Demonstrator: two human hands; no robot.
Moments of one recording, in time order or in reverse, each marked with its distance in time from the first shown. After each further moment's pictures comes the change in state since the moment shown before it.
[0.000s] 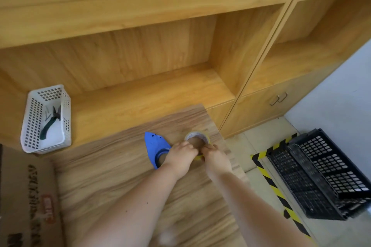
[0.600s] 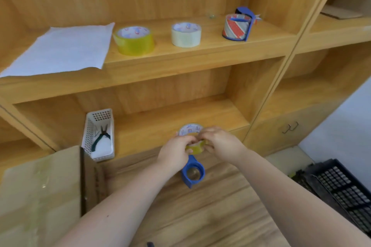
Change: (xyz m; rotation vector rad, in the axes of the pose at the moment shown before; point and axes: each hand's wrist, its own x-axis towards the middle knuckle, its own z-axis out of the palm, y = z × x) left_hand -0.120 -0.030 -0.139 -0.470 0.376 -0.241; right_hand -0.012 -0.112 -0.160 0.021 0.065 -0.522
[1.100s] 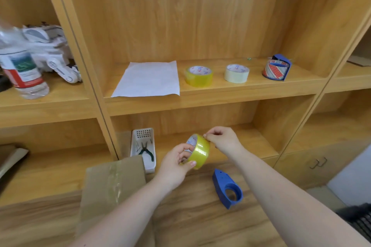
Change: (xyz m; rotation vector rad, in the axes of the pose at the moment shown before) left_hand -0.114 -0.064 -0.137 -0.659 0.168 -0.072; right_hand 0.081 -0.174 -0.028 0.733 0.310 0.438
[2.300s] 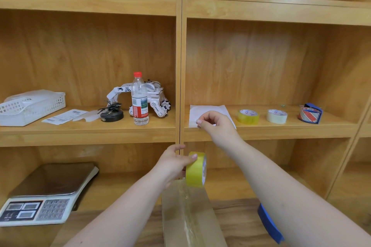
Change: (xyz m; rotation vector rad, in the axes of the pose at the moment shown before) left_hand -0.146 0.088 -0.214 -0.185 0.188 -0.172; right_hand -0.164 -0.255 0.120 0.155 -0.092 -0.555
